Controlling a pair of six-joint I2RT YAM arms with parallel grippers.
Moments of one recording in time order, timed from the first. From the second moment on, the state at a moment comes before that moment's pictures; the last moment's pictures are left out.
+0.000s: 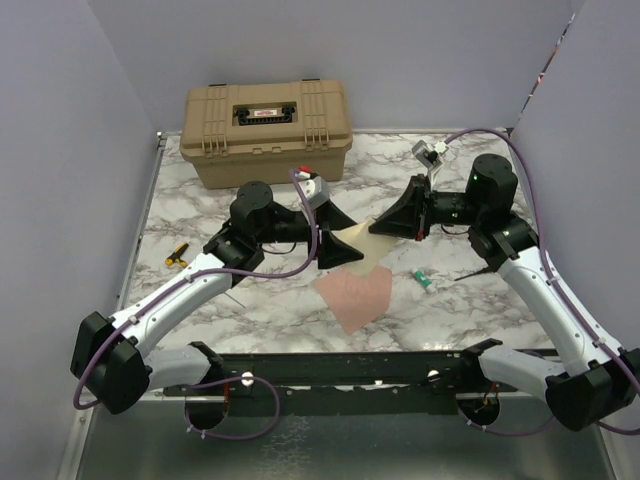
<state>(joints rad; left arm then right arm) -0.66 1.19 0.93 0.27 0.86 -0.23 0.37 1.10 1.09 -0.14 -1.09 0.39</state>
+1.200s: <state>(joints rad) -0.63 1.13 1.07 -0.22 0.59 -0.02 0.37 1.05 1.13 -0.25 -0.89 0.29</state>
